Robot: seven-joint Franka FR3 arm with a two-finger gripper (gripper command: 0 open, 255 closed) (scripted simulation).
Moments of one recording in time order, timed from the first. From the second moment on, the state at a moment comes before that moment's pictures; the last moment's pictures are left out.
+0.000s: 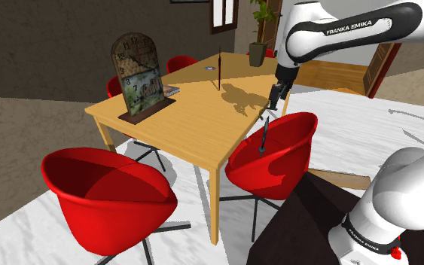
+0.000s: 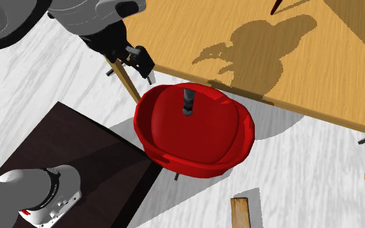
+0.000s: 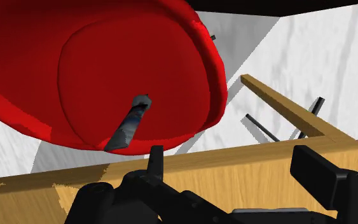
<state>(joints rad) -0.07 -0.44 -0.20 -2.32 -0.13 1.98 -0.26</state>
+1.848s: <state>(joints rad) -0.13 0.21 -0.35 -2.07 0.09 2.27 -0.52</state>
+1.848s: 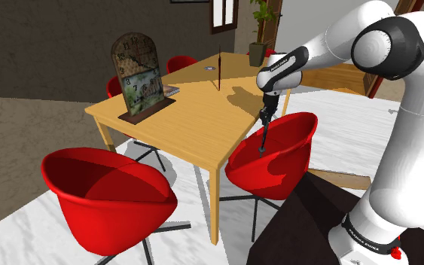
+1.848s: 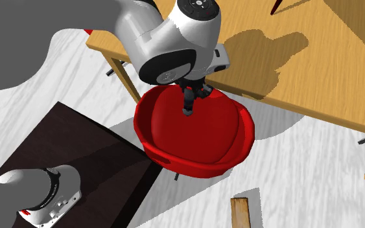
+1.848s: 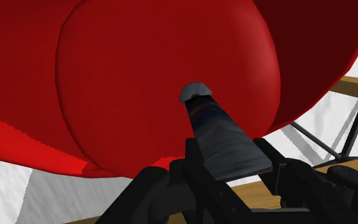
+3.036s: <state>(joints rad) -0.13 0.14 -0.35 -2.01 0.06 2.14 -0.49</state>
